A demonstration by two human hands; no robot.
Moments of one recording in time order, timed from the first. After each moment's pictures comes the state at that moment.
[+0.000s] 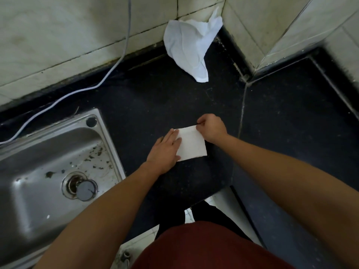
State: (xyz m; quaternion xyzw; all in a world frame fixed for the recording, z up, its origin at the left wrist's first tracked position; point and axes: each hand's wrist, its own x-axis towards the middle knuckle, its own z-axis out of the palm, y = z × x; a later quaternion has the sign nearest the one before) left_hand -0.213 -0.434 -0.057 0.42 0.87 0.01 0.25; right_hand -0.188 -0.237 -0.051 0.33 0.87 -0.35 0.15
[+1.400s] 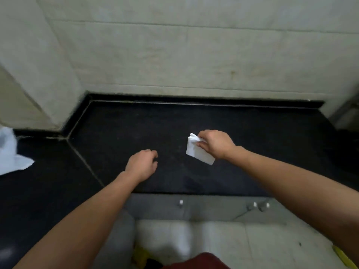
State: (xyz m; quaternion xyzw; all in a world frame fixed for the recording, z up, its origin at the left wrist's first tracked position) left_hand 0.098 -0.289 0.070 0.75 0.65 0.02 0.11; right_hand 0.366 -0.233 0.107 0.54 0.84 -0.08 -0.04
